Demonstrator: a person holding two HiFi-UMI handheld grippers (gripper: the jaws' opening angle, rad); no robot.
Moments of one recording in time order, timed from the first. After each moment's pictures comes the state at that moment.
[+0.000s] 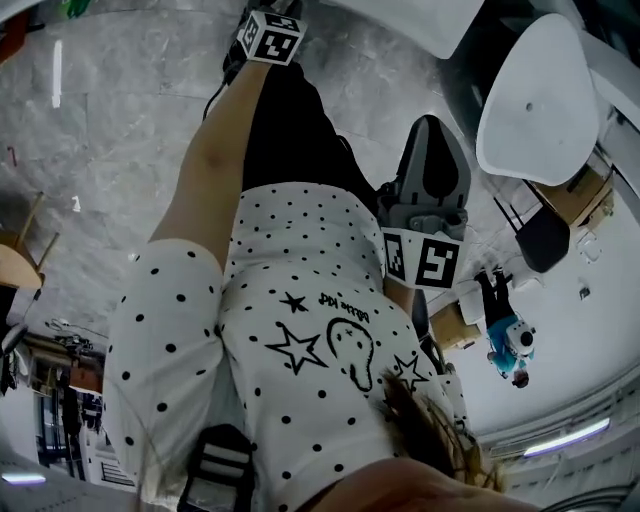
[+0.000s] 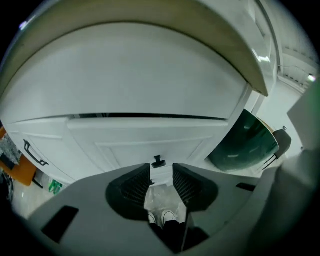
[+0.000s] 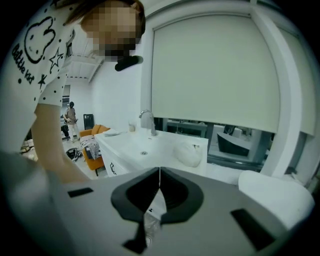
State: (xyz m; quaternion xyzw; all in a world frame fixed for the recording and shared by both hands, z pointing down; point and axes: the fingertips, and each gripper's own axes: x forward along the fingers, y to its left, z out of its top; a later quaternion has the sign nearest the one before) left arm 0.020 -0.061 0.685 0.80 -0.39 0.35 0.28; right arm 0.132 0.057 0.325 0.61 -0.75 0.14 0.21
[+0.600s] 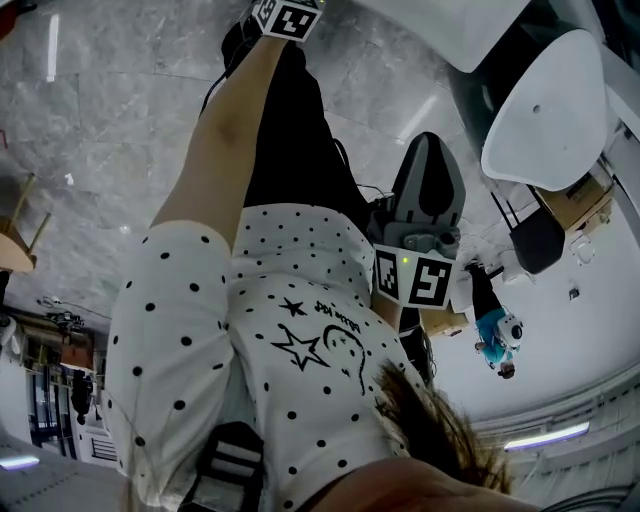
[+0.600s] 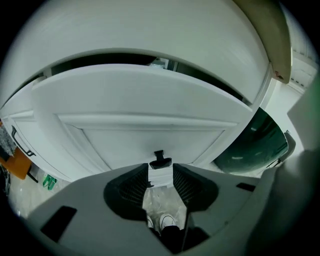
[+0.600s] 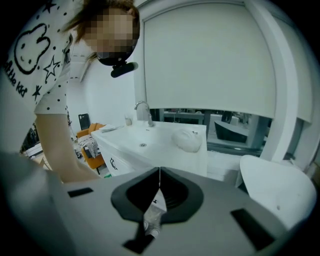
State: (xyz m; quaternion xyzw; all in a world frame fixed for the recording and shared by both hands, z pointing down) left arm 0.037 -0.085 0.737 0.79 -0.41 0.35 0.28; right arm 0.133 0.065 0.366 0.62 -0.73 0.20 0.22
